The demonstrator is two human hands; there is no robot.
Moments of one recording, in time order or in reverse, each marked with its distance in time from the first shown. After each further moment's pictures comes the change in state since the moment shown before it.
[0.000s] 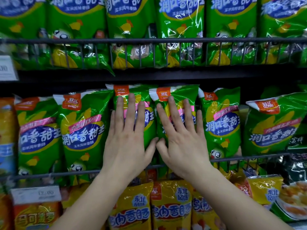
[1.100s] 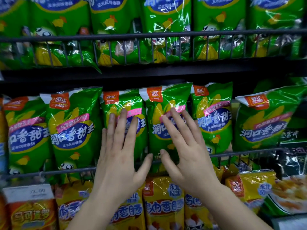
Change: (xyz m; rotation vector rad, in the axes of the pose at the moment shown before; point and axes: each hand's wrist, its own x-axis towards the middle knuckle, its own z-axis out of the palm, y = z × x) left_hand -0.042 0.015 -0.005 -0.258 -0.056 -0.022; right_hand -0.040 0.025 -0.001 0.381 0.168 -0.097
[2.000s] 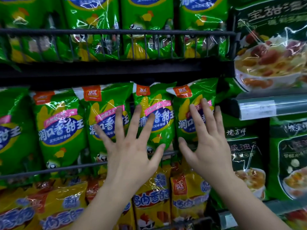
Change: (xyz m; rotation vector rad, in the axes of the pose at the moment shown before) left_hand 0.045 0.146 0.053 0.205 -0.087 -0.015; right_hand -0.040 0.140 -0.092 -0.236 0.088 0.235
